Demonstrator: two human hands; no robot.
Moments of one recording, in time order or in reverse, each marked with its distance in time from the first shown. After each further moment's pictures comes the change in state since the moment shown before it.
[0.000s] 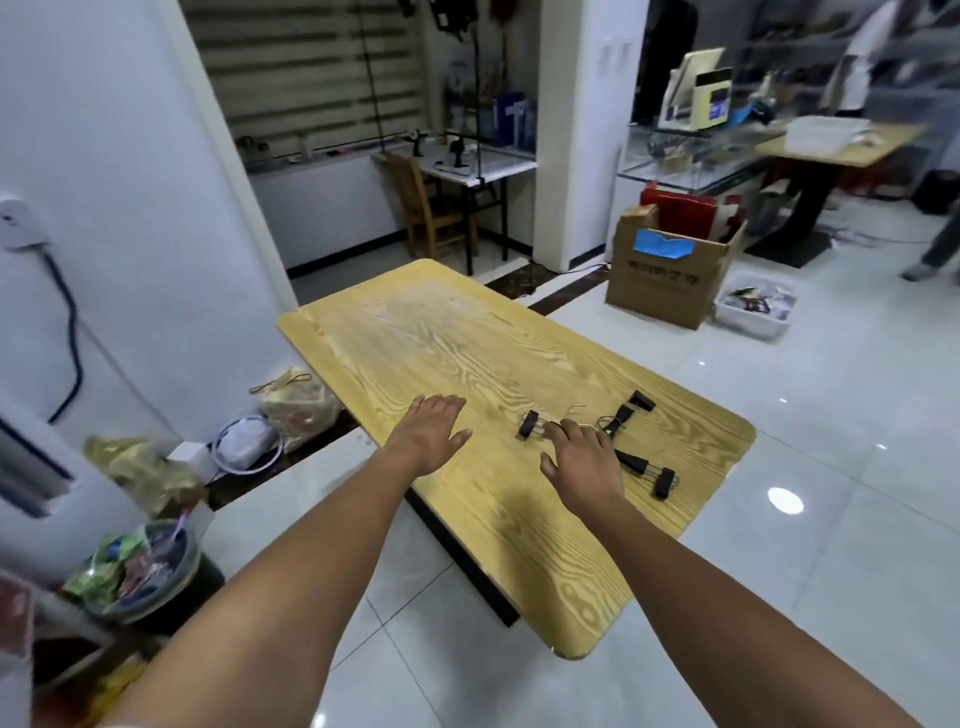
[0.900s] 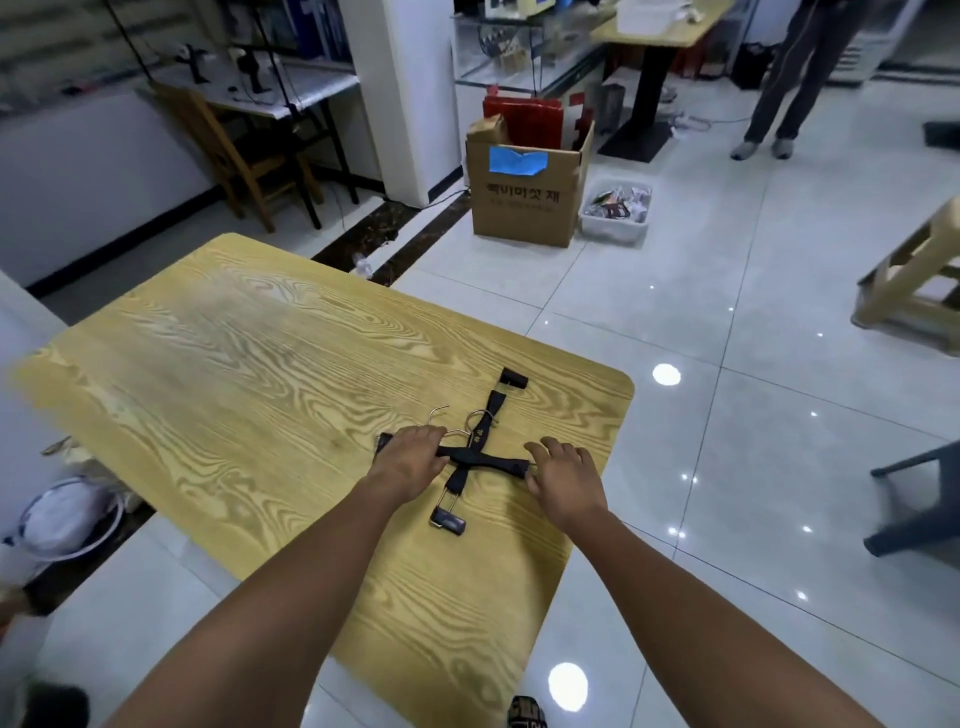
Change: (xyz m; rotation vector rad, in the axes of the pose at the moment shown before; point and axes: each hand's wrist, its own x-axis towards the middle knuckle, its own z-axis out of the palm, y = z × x) left_hand 0.202 0.135 0.091 0.001 -0.189 0.256; right_hand 0.054 0.185 0.075 0.094 -0.172 0.283
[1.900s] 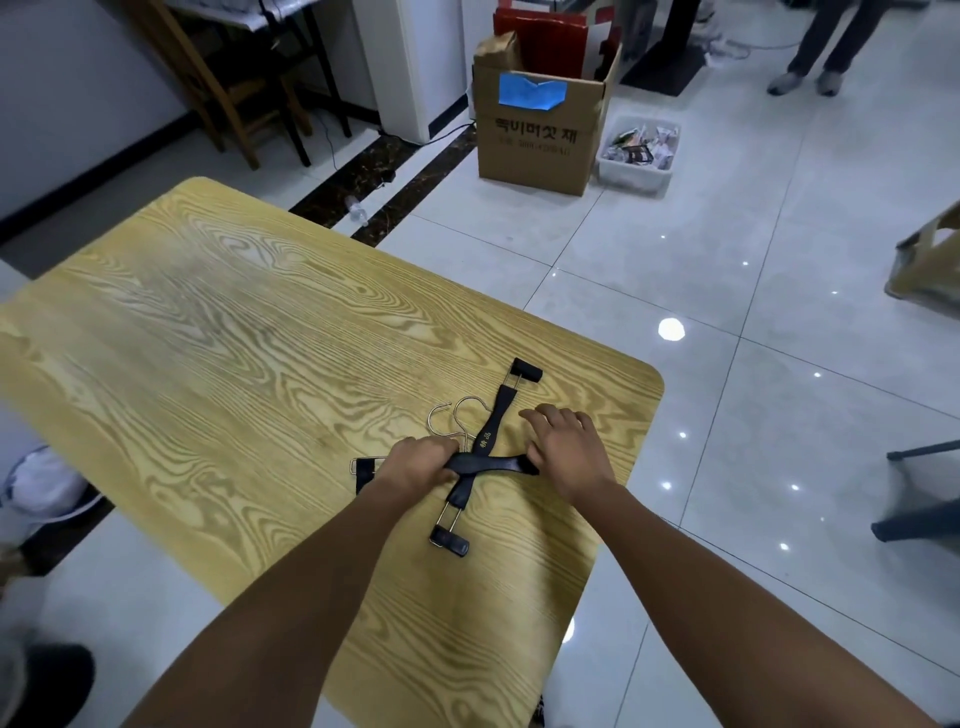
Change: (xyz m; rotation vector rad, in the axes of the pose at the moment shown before) left_hand 0.067 -0.022 0.035 0.126 -0.102 0.104; right_hand 0.086 0.012 0.005 -0.034 0.036 -0.122
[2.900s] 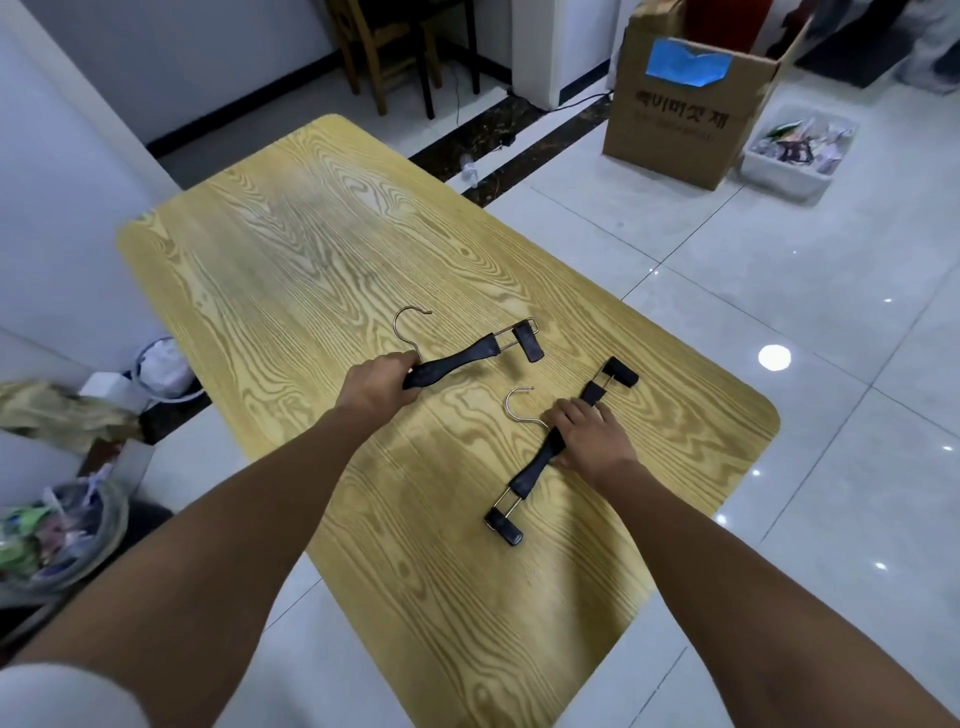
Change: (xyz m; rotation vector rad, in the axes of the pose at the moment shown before) left_hand -0.048 -0.113 -0.027 -0.233 0.259 -0.489; right_hand 0.065 -0.028 0.041 -0.203 -0.246 -0.313
